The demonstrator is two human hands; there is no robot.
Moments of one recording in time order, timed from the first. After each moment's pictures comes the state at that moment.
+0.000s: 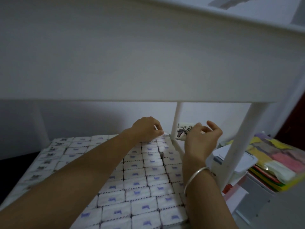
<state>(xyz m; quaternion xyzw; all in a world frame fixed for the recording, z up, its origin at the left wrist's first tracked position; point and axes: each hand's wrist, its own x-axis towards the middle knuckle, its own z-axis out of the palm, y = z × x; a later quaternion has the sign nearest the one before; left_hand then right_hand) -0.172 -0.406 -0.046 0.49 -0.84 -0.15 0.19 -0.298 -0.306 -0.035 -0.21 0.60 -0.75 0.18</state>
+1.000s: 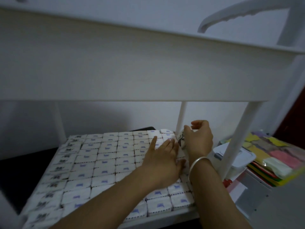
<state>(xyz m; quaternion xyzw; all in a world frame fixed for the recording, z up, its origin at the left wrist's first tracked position) -0.181 -0.271 -0.067 0.46 -0.88 -0.01 0.05 -0.302 -0.307 -0.051 -0.37 0.71 -0.59 0.07</state>
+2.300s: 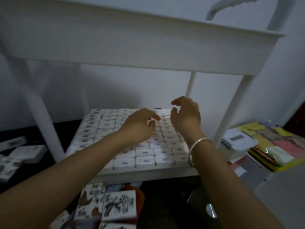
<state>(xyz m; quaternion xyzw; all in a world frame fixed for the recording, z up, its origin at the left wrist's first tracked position) -0.095 -0.243 -0.040 0.51 -0.80 -0.16 0.29 -0.255 -0.254 -0.023 -0.62 0.67 -0.40 0.01</state>
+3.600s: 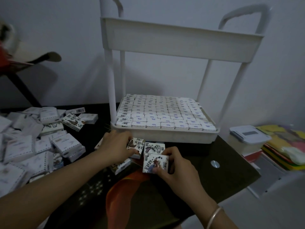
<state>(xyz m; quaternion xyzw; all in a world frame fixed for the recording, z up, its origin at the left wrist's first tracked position) 0.012 -0.072 -0.092 0.68 -0.73 -0.03 0.11 -0.207 -0.016 -0.110 -0.75 0.57 -0.28 0.21</state>
